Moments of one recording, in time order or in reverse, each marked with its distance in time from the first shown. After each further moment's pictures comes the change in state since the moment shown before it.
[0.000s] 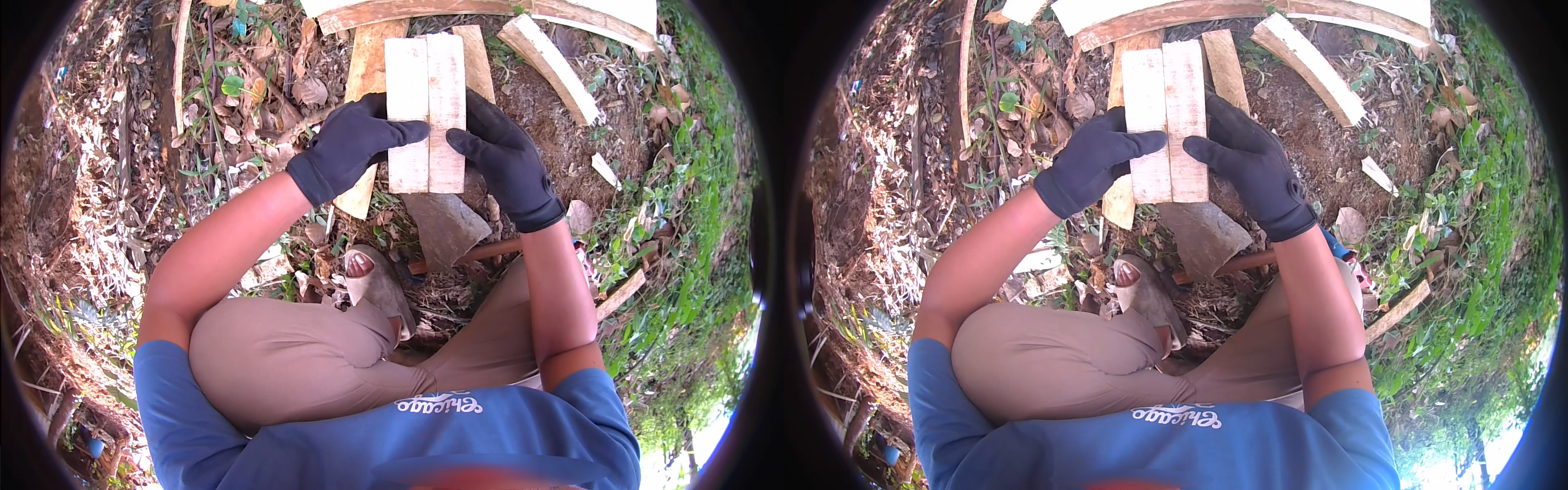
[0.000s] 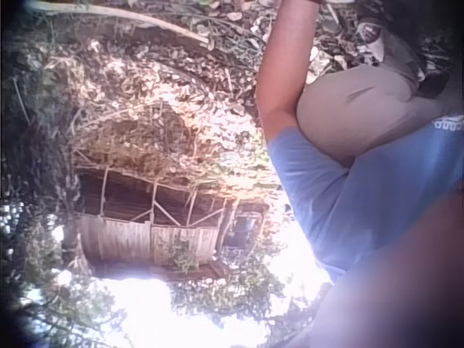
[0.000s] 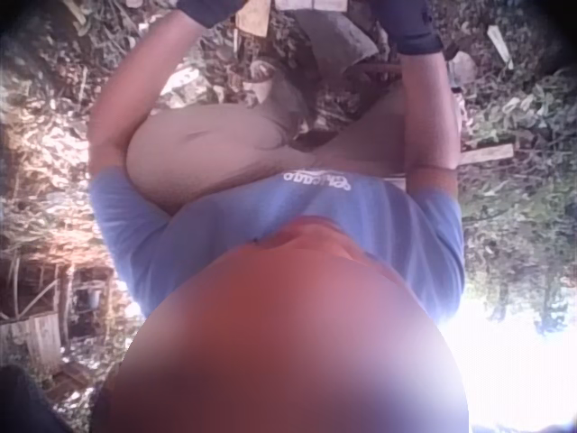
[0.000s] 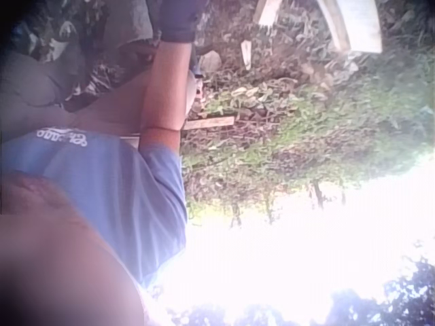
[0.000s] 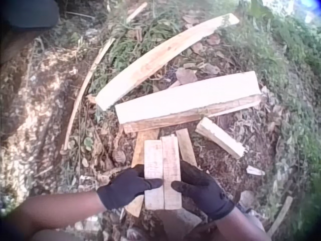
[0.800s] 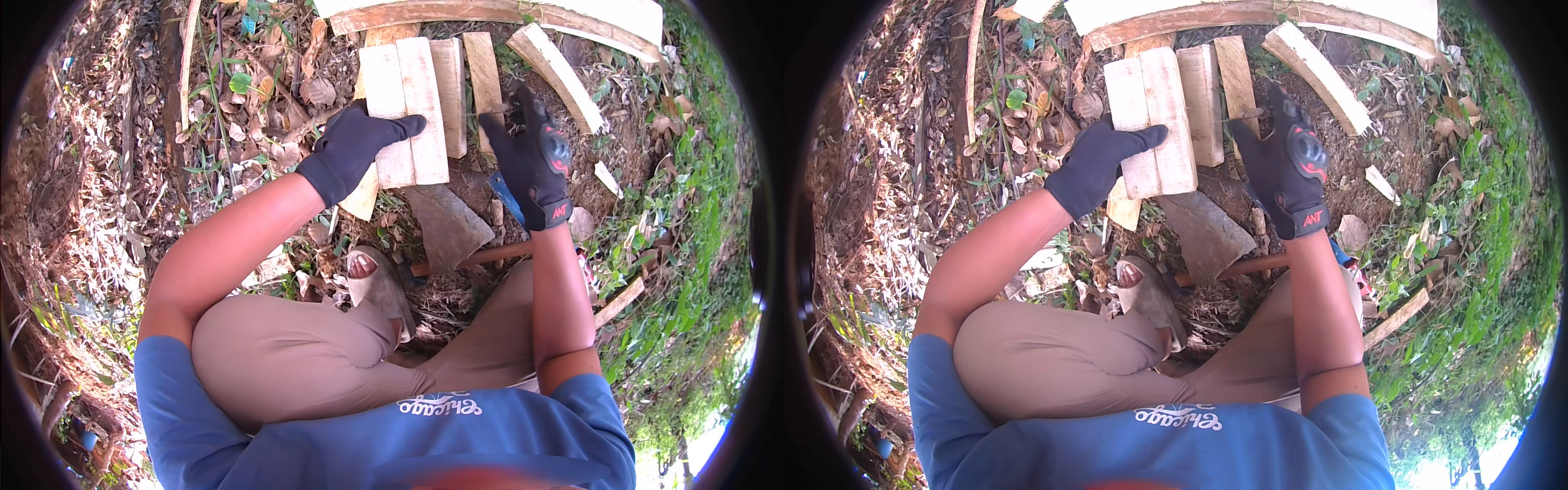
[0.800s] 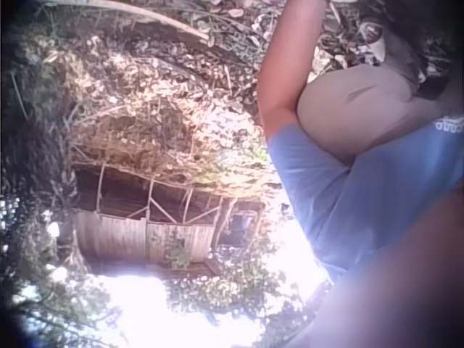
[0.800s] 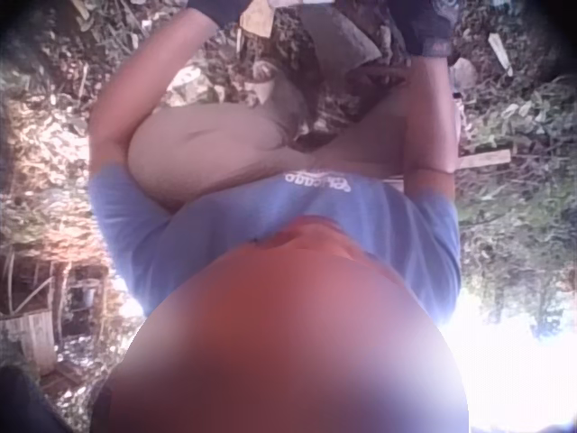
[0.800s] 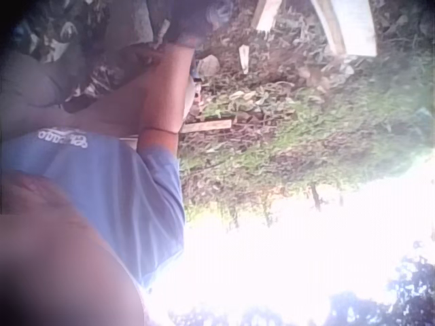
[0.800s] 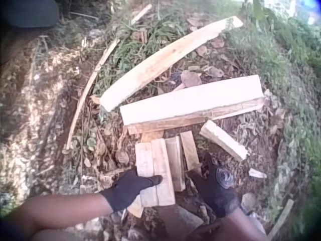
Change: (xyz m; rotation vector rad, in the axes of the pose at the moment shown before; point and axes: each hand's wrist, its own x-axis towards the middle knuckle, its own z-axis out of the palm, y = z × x) left_hand -0.002 0.001 -0.002 0.005 0.117 -0.024; right_hand 0.008 -0.008 -0.013 -1.078 0.486 -0.218
